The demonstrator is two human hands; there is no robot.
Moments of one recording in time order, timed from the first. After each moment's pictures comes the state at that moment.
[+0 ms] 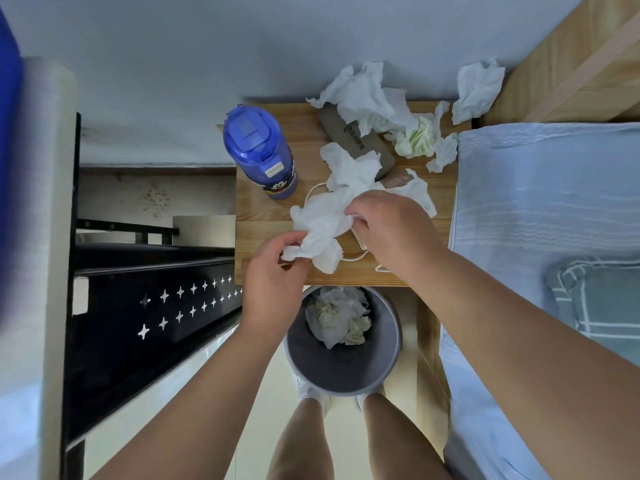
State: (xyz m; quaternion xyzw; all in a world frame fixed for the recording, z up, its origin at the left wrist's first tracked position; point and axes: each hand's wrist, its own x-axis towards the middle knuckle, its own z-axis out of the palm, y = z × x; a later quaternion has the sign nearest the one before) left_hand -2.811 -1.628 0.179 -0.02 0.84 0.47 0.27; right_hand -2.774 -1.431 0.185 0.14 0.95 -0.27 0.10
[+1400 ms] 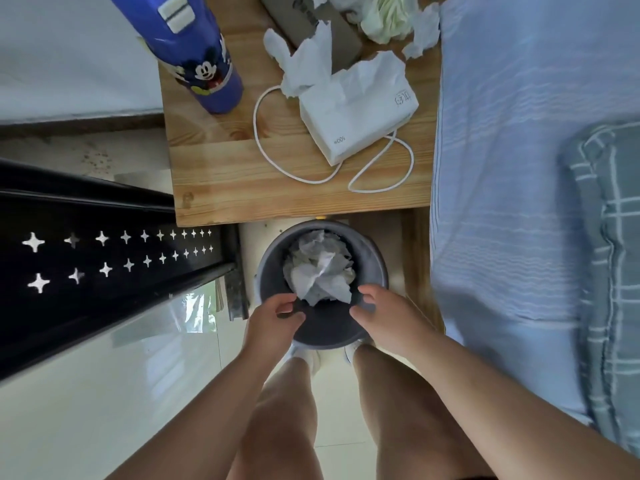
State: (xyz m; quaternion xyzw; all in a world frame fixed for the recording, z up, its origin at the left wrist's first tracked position) left_hand -2.672 -1.718 0.052 -0.12 0.80 0.29 0.51; right_hand -2.564 -1.530 0.076 0.41 0.69 -0.45 0.39
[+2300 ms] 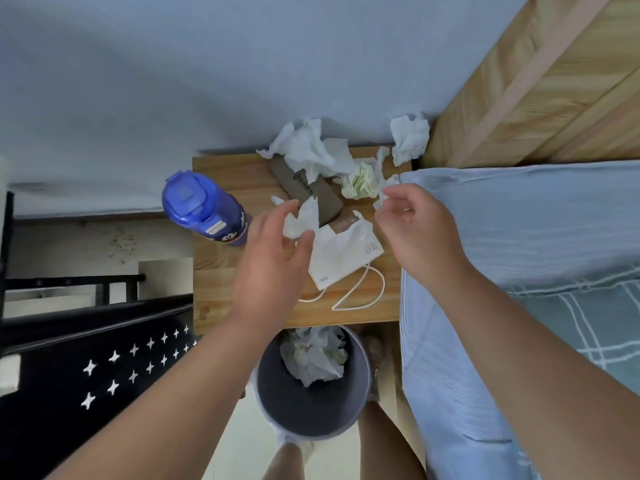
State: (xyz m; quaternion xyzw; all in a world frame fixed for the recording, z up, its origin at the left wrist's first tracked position) left_hand -2.846 -1.534 0.188 0.16 0.88 0.38 0.22; right_hand -2.749 -1.344 0.211 0.44 0.75 -0.49 -0.02
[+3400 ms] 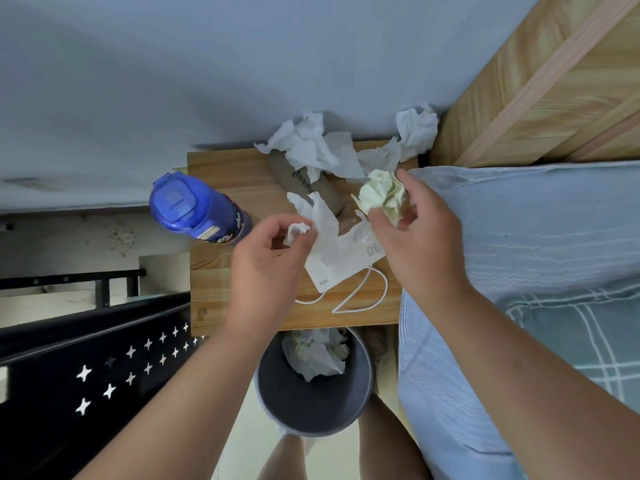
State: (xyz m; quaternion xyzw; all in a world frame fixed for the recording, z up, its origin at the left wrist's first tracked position) left_hand -2.844 -1.528 0.213 0.03 0.80 0.53 0.28; right_hand -2.750 -1.355 0.197 0.41 0.80 -0.41 -0.13
